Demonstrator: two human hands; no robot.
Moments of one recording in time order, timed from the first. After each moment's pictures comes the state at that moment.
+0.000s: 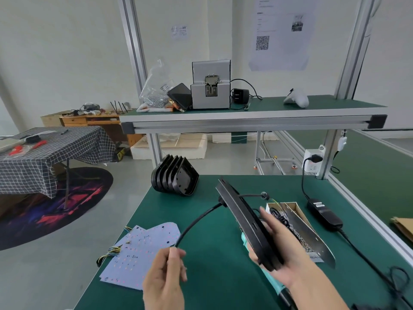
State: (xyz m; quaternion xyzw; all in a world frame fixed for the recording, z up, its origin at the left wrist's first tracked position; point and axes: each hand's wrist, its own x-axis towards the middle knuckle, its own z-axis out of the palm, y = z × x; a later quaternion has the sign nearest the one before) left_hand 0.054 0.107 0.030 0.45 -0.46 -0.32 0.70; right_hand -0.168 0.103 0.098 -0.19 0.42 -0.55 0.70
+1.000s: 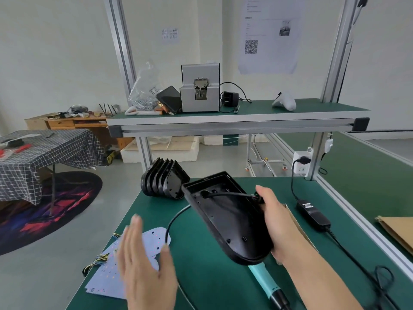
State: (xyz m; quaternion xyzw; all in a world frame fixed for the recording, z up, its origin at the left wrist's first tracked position) left_hand 0.060 0.101 0.072 0.56 -0.59 -0.06 0.58; right_hand -0.174 0.090 0.147 -0.31 0.54 -0.56 0.54
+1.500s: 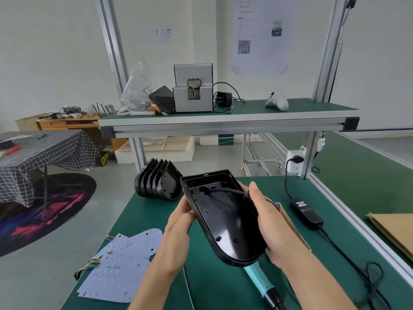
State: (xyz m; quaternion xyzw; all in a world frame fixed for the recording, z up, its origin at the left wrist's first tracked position) left_hand 0.014 0.053 0.119 0.28 -0.65 -0.49 0.51; right_hand -0.172 0.106 0.152 -0.43 0.50 -0.53 0.54
